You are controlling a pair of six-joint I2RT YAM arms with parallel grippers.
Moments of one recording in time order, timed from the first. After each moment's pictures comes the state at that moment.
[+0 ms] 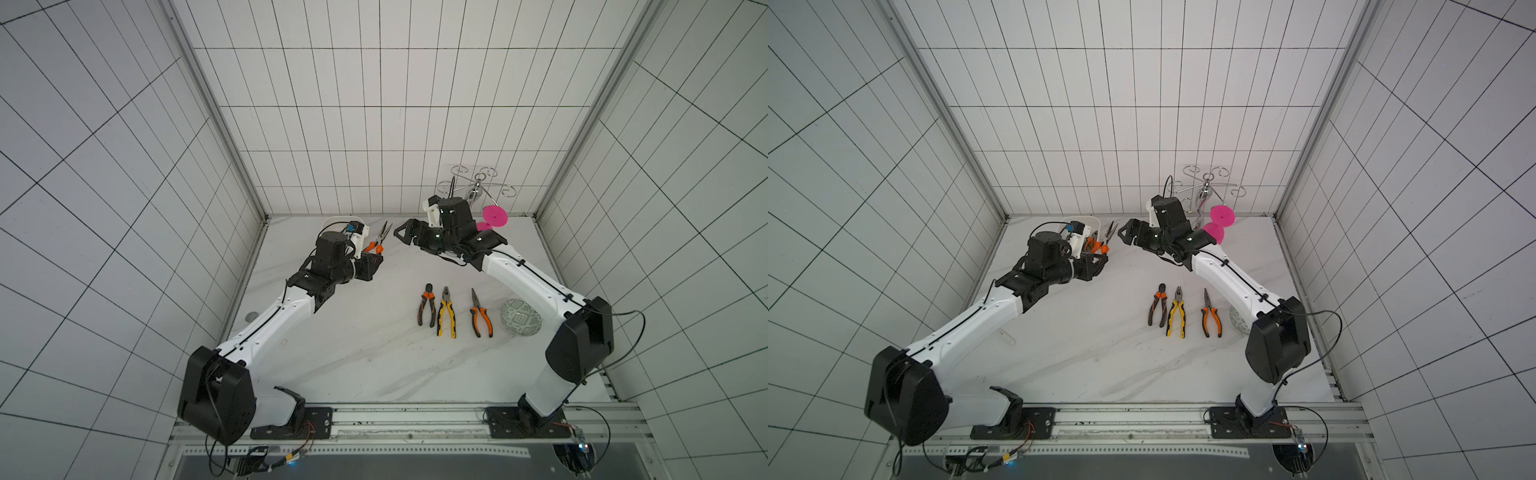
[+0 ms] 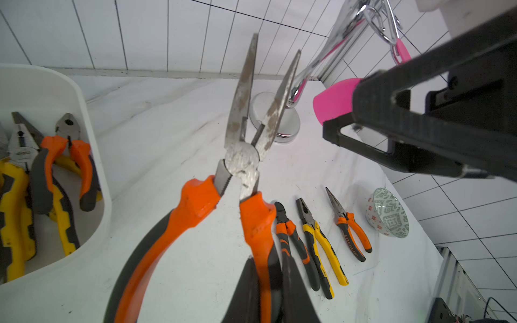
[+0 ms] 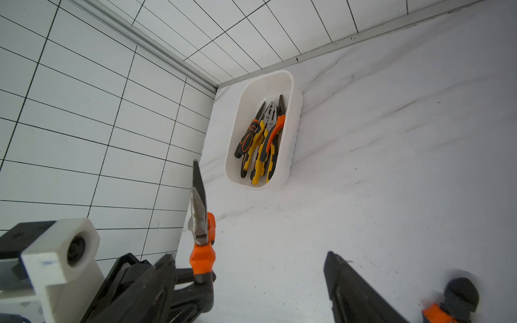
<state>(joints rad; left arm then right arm) -0.43 1.34 1.02 -0.17 0.39 -0.33 0.66 1.71 1.57 -0.40 -0.31 0.71</state>
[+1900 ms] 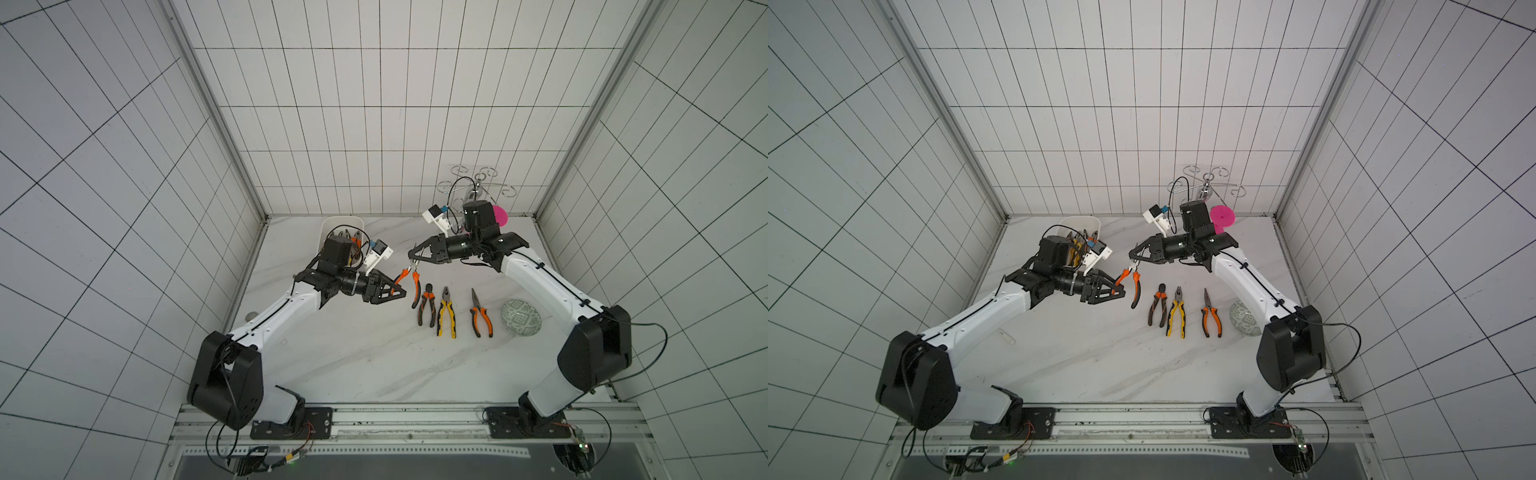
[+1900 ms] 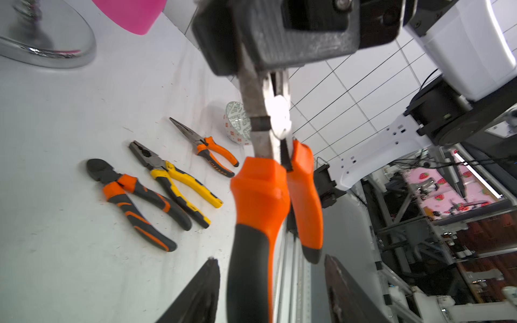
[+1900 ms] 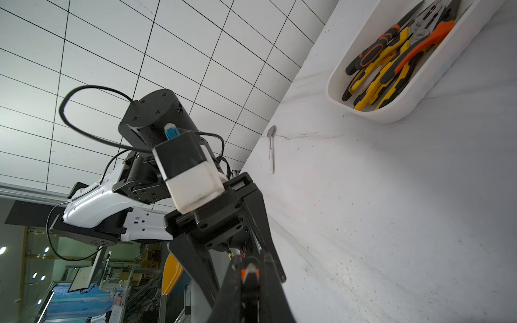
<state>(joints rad) -0.41 1.42 1.02 -0.29 1.15 -0.13 0.51 1.62 1.45 -0.44 -1.04 0.44</state>
